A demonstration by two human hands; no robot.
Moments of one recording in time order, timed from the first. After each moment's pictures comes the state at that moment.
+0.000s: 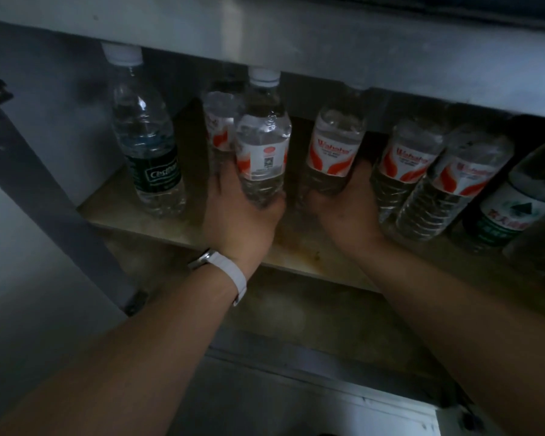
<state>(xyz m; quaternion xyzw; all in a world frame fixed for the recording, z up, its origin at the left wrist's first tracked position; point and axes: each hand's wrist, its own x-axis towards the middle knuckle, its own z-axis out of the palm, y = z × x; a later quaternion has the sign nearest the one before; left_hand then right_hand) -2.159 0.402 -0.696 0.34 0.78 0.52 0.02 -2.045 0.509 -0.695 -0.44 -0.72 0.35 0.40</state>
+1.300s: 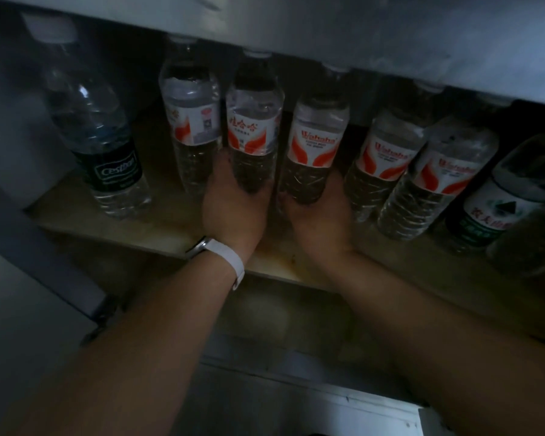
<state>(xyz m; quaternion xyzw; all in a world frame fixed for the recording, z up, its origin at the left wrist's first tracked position) -2.153 0.454 -0.716 0.34 0.74 0.58 0.04 -2.045 0.510 -0.717 -0.43 -0.73 0.32 0.43</state>
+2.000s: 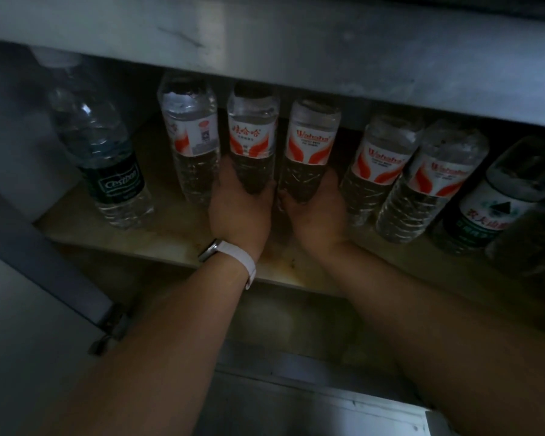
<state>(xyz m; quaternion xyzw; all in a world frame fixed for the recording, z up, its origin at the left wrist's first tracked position) -2.154 0.474 -0.723 0.33 0.75 0.57 -0.01 -2.054 0.526 -0.717 -0.46 -0.73 0.30 0.40</state>
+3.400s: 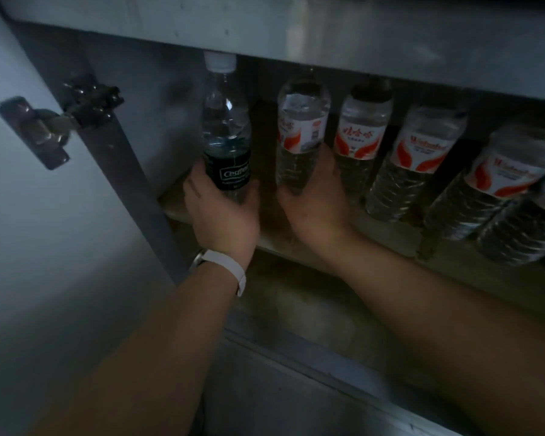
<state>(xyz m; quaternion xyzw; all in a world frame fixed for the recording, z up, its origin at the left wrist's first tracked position) -2.241 0.364 -0.717 0.20 0.78 0.59 -0.10 -2.161 0.458 -0.699 -0.35 -0.80 0.32 0.36</state>
